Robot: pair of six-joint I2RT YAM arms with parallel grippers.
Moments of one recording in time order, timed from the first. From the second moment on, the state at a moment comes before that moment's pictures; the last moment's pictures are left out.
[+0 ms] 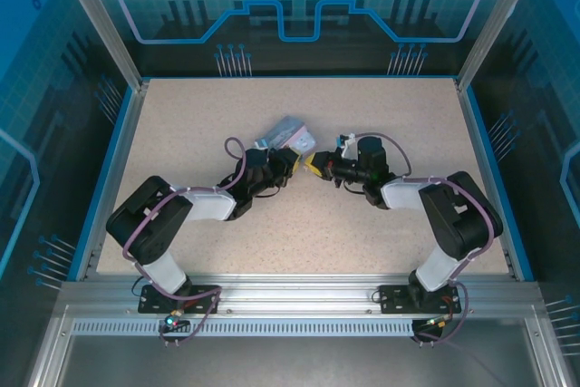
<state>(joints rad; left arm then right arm) -0.60 1.68 0.68 0.72 0.10 -1.59 0.41 1.67 0.67 0.69 -0.68 1.34</state>
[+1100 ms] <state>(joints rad) -0.61 1.68 0.66 0.73 0.11 -1.60 0.40 1.66 0.69 0.59 -0.70 1.21</state>
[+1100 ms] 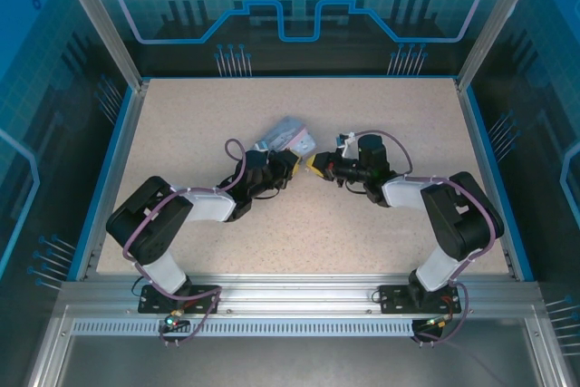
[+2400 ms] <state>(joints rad) -0.60 1.68 0.63 0.83 0.19 -1.64 0.40 1.60 0.66 0.56 -0.75 1.14</state>
